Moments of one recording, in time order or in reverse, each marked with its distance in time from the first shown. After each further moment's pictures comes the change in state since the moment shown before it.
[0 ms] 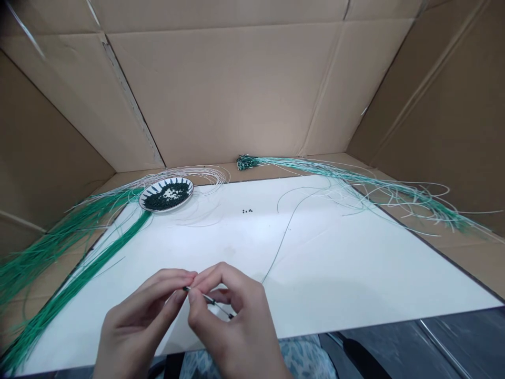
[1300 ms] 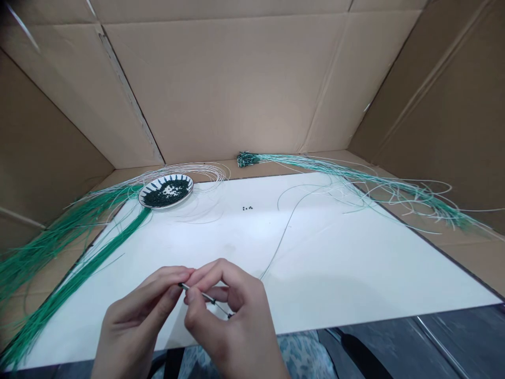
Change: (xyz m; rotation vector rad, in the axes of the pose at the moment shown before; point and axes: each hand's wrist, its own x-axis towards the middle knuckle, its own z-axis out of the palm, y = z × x) left_hand 0.001 0.002 0.003 -0.047 0.014 -0.044; right_hand -0.002 -0.002 0.003 0.042 0.023 -0.007
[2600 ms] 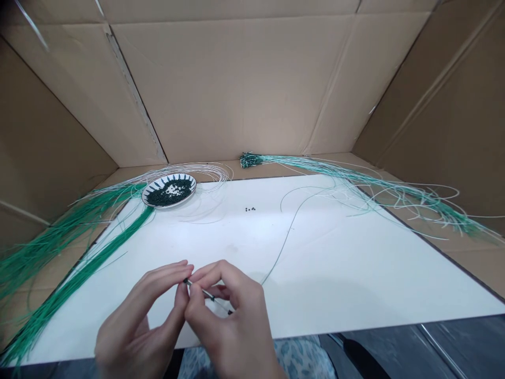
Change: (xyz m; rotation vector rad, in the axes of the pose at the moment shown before) left_hand -0.002 -0.022 -0.002 0.524 0.133 0.581; right_hand 0.003 0.011 0.006 -0.083 0.006 -0.082
